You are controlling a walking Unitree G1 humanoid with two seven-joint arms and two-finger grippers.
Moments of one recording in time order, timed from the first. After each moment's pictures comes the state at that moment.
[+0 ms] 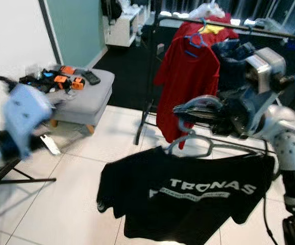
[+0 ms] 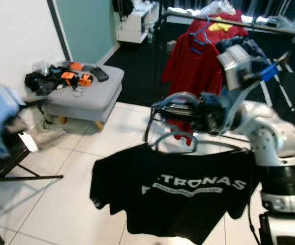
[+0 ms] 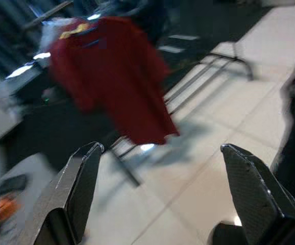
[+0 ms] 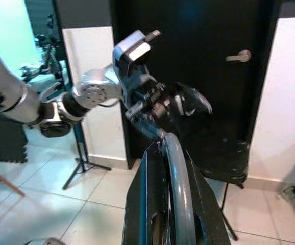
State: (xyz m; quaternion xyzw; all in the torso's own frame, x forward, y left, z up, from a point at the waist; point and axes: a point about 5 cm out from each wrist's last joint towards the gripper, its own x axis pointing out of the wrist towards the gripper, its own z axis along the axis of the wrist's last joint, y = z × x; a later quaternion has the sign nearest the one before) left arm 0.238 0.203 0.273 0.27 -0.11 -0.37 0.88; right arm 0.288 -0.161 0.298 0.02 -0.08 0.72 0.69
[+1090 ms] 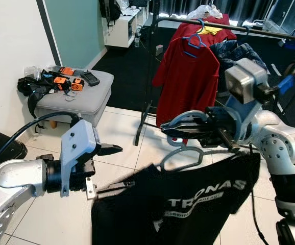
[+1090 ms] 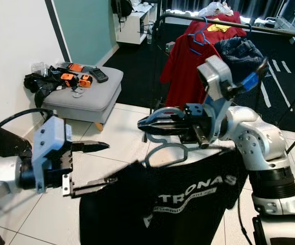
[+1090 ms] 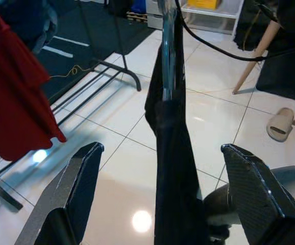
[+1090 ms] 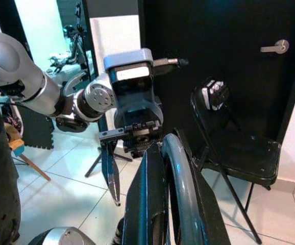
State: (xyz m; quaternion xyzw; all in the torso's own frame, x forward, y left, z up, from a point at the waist) left arm 0.216 0.154 0.243 0.16 -0.02 -0.55 0.82; right arm 0.283 -0.141 0.288 0.01 -0.06 0.75 0.65
